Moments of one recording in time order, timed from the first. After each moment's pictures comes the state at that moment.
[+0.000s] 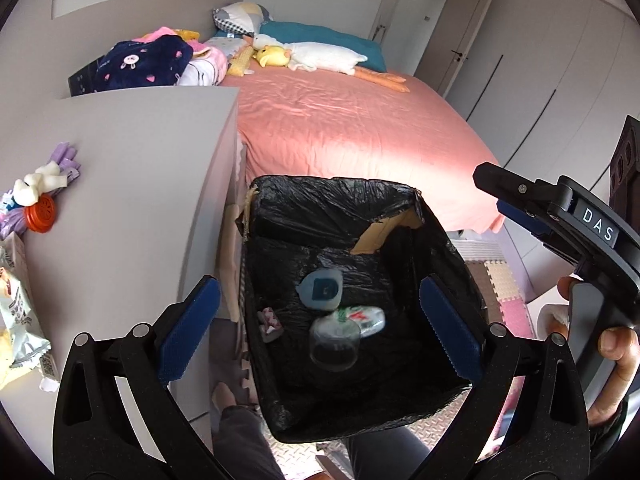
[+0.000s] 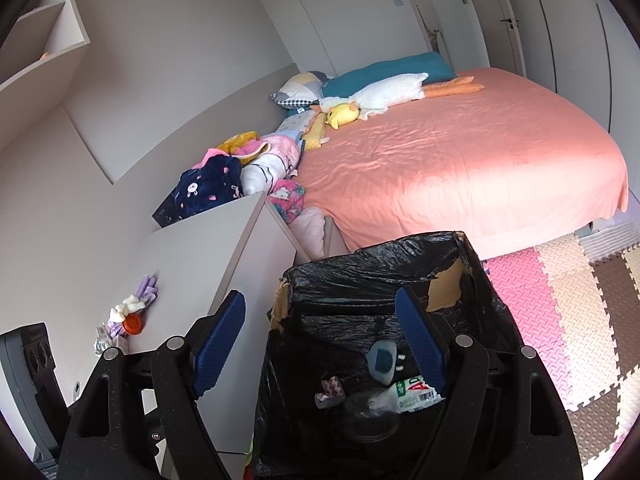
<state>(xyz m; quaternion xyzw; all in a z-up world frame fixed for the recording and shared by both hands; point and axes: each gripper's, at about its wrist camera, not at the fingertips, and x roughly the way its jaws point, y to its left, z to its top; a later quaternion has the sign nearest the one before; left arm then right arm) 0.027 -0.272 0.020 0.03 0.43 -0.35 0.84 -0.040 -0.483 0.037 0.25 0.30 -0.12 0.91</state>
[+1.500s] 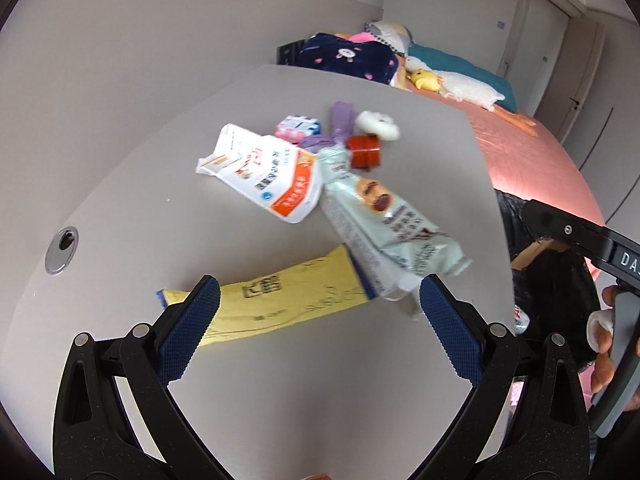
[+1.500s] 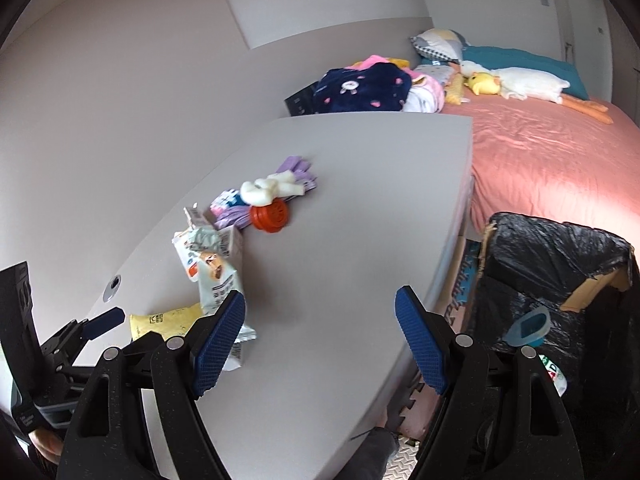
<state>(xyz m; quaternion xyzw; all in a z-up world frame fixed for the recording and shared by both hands) 0.051 -0.006 0.004 0.01 0.42 -0.13 0.90 0.059 -0.235 0.019 0.14 0.39 0.08 0.91</state>
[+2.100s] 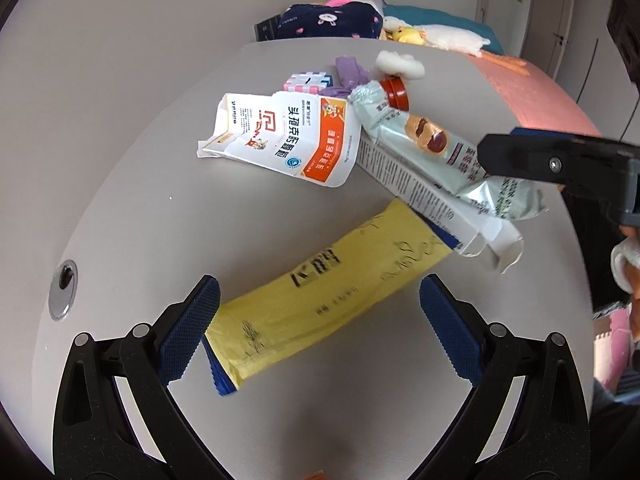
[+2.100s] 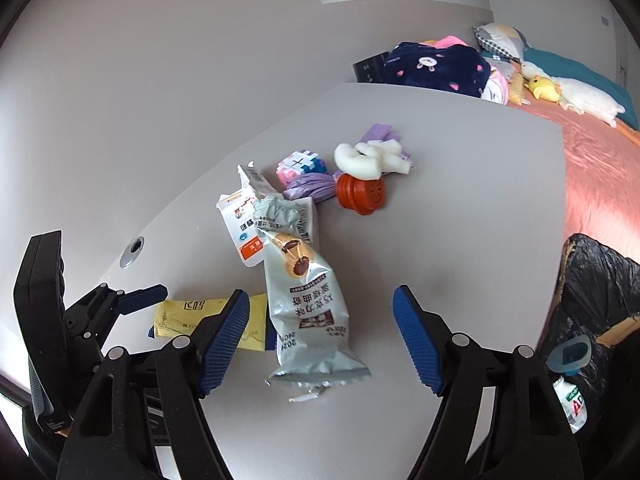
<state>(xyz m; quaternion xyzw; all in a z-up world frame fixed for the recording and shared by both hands) 0.074 0.009 -0.037 0.13 0.44 -0.16 0.87 0.102 -0.157 0.001 0.08 0.42 0.16 0.89</state>
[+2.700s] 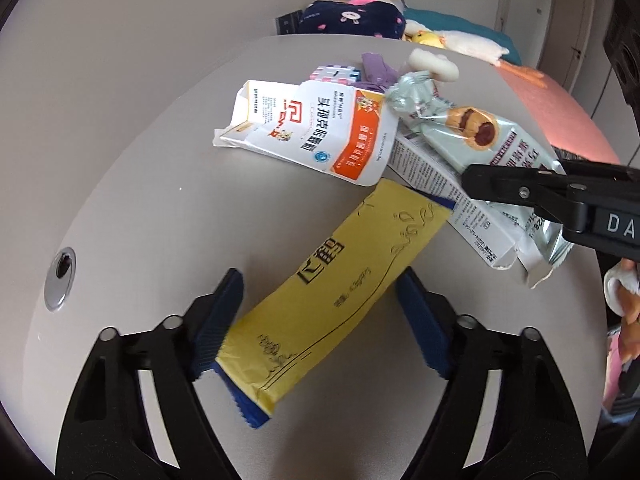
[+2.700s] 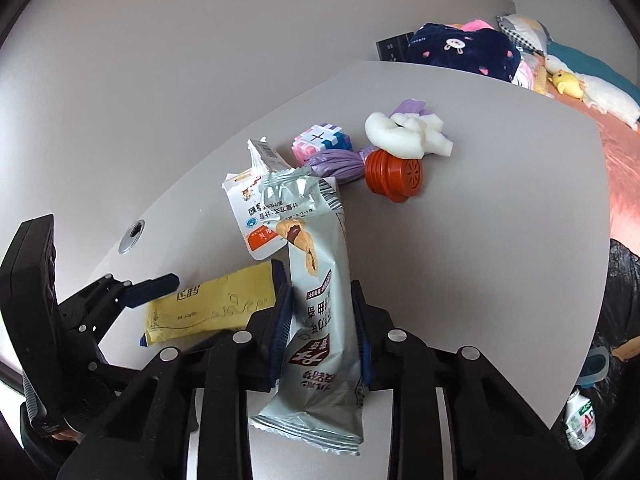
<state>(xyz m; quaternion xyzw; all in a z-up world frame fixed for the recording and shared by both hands) 0.084 0.023 -0.043 0.09 0.44 -0.13 0.88 0.119 -0.139 -0.021 0.08 0.44 0.18 0.88</state>
